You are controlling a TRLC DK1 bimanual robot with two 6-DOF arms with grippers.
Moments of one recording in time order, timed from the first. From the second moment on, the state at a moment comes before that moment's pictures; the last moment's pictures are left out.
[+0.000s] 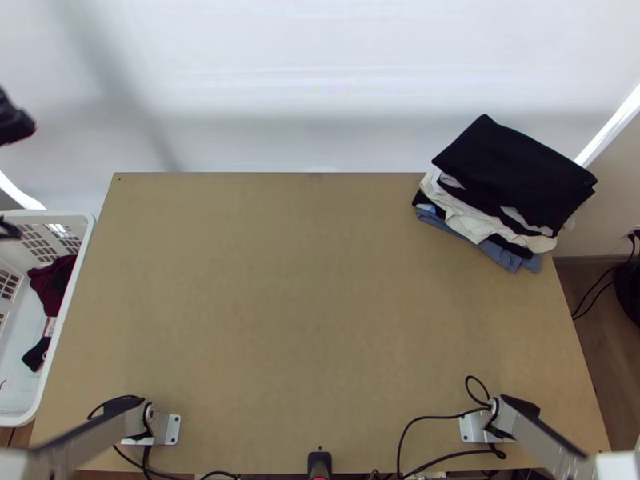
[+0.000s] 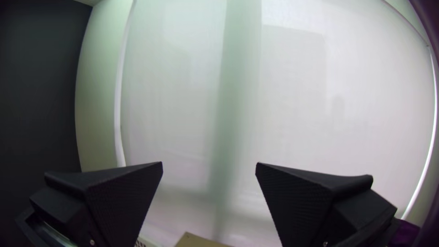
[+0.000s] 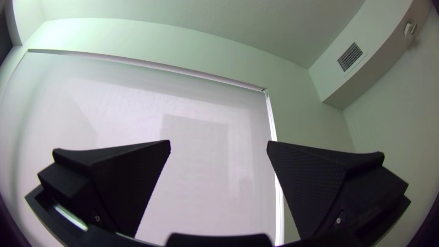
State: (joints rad) left arm 0.11 1.15 1.84 -0.55 -0.31 -0.08; right arm -0.29 1.10 1.62 0.31 -0.01 0.03
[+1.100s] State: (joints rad) left arm 0.17 0.07 0.13 0.10 -0.27 0.08; right arm -0.03 0.26 0.03 0.49 -0.04 -0.13
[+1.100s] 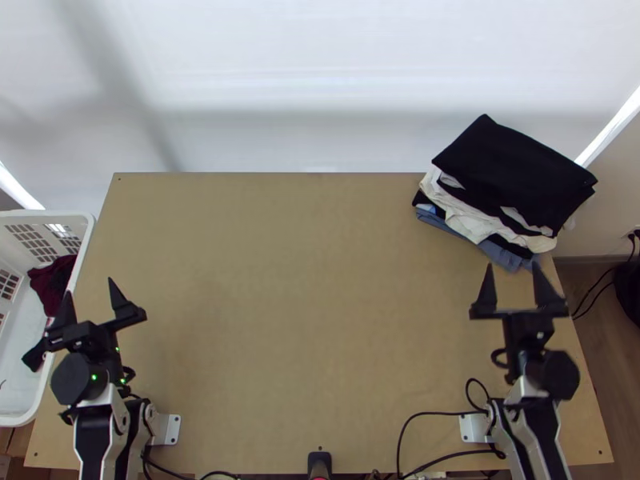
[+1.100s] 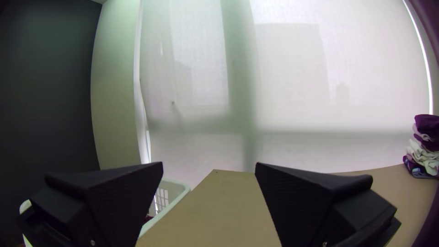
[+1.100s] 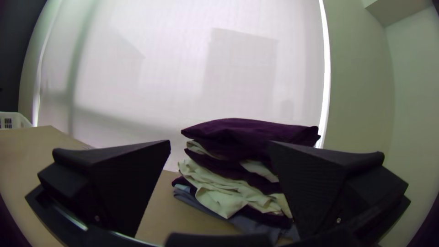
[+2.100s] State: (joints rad) left arm 0.20 0.01 0.08 -0.08 -0.26 0.08; right arm 0.00 0.00 0.01 0.01 -0.01 -0.12
